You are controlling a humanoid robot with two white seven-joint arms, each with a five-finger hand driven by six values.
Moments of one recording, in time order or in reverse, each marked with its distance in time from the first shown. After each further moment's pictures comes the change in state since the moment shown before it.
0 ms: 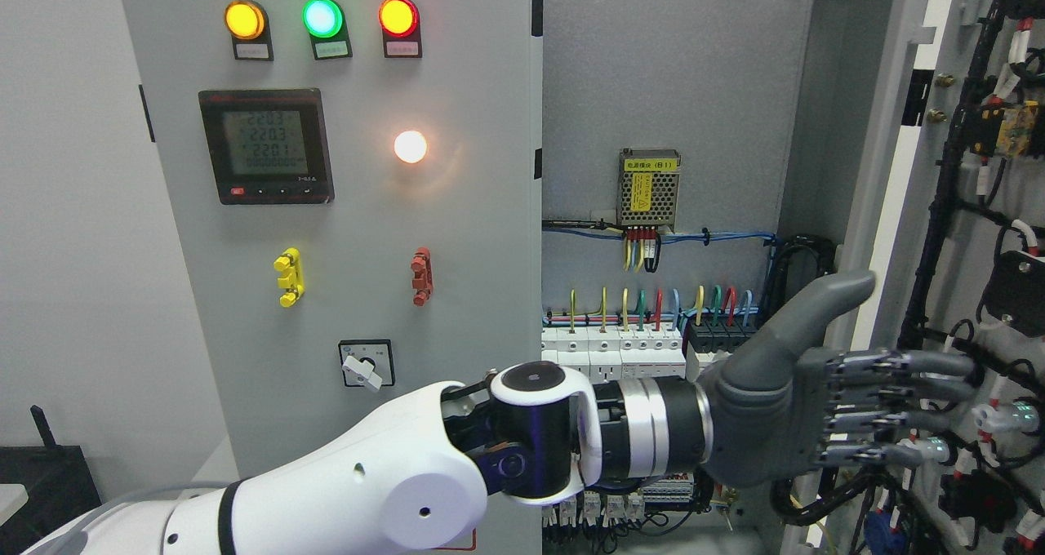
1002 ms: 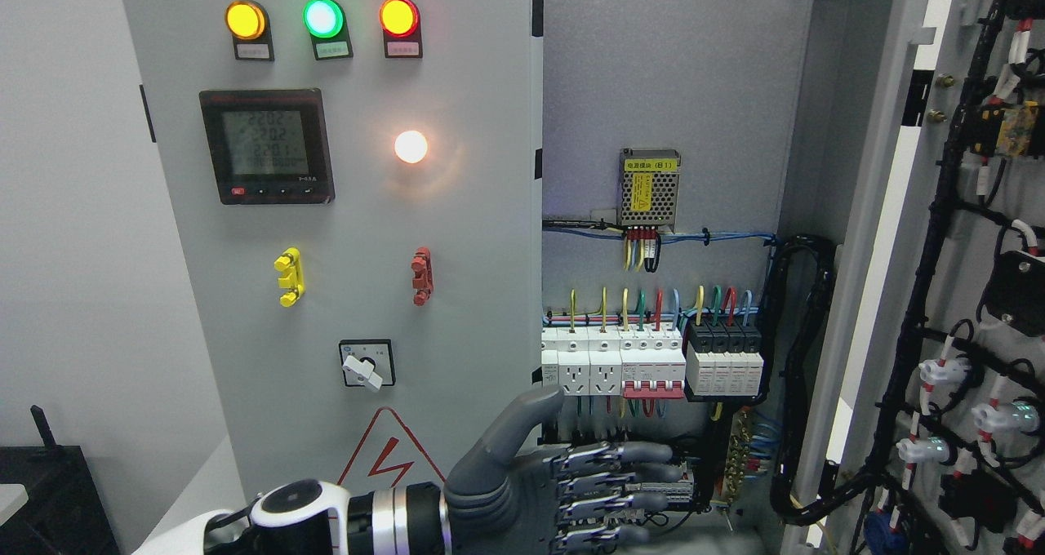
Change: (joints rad) left arm 0.425 0.435 0.141 -0.214 -0.127 -0.017 -0.128; right arm 0.000 0.000 0.000 0.000 0.000 0.000 0.000
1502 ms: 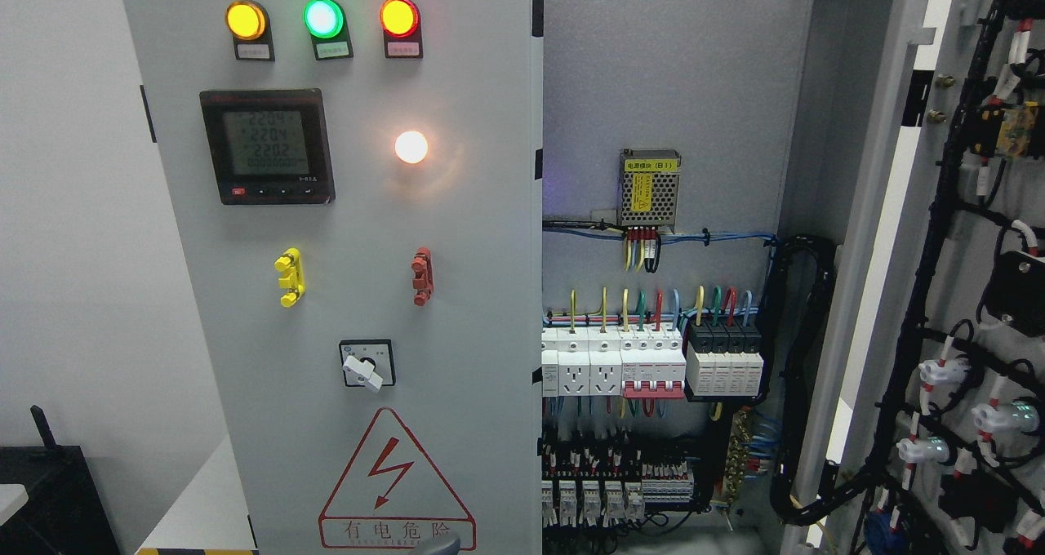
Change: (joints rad) left arm 0.438 0.166 0.173 -0.037 -0.198 -0.001 -0.076; right arm 0.000 0.000 0.000 0.000 0.000 0.000 0.000
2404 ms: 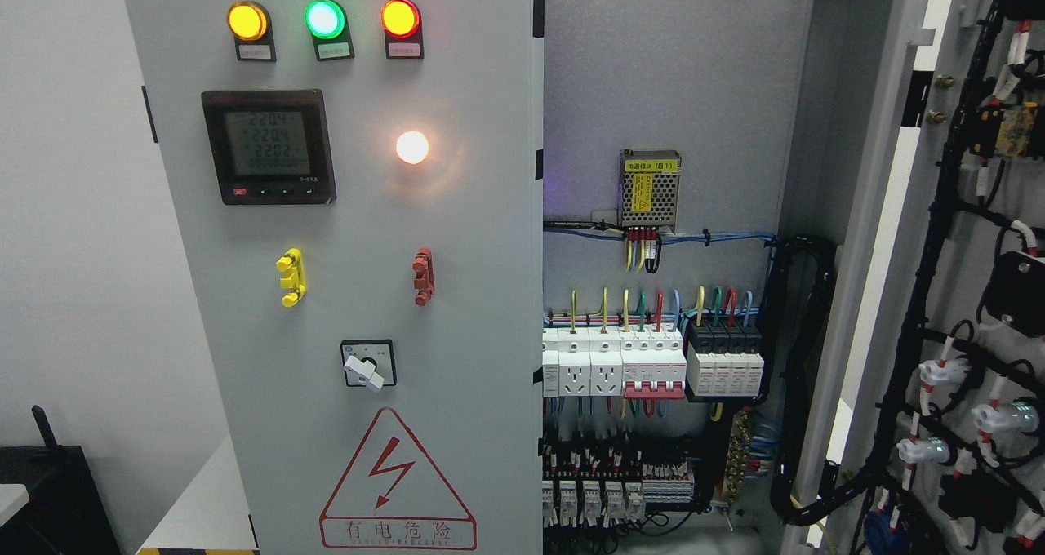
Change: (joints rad) left arm 0.806 0.035 0.412 0.204 -0.496 -0.001 -0.098; right arm 0.000 0.000 0.000 0.000 0.000 0.000 0.000
